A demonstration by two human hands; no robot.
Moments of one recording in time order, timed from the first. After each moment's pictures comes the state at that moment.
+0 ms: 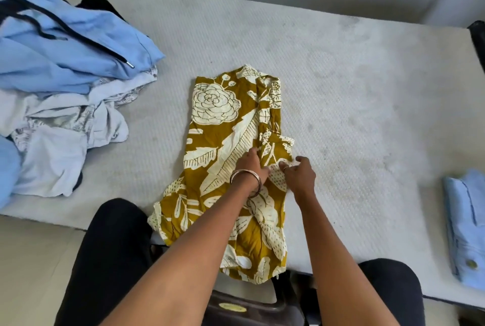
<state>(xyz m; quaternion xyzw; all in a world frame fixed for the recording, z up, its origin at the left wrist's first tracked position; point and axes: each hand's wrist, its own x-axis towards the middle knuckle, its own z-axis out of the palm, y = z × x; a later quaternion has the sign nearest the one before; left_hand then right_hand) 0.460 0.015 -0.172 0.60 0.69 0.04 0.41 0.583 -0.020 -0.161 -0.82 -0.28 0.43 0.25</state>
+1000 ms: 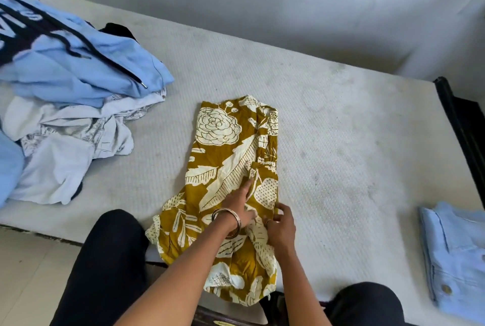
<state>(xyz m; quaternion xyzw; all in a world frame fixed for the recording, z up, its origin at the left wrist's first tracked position) 0.417 -0.033 -0.156 0.63 0.62 0.02 0.47 0.542 -0.093 -0.167 -0.80 -0.27 0.45 0.29</state>
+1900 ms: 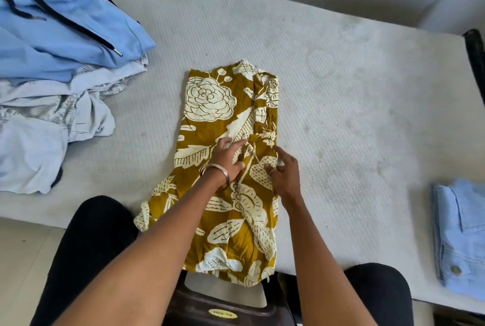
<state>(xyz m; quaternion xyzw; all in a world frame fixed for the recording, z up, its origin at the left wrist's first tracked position) 0.407 0.033 -0.181 0.64 0.64 0.08 0.42 0.570 -0.015 -0.188 -0.75 -0.38 0.45 0.30</state>
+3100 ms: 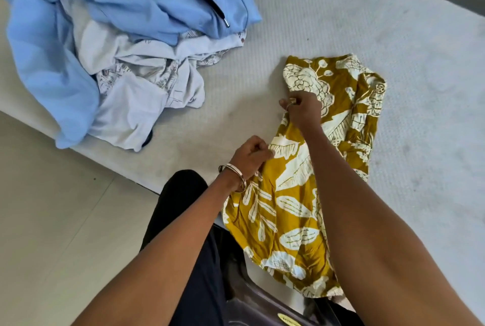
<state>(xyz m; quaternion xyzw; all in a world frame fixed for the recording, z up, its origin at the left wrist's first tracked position) 0.265 0.005 -0.182 0.33 0.63 0.33 0.63 0.392 0.146 -0.186 -0.71 -0.58 0.35 0.19</state>
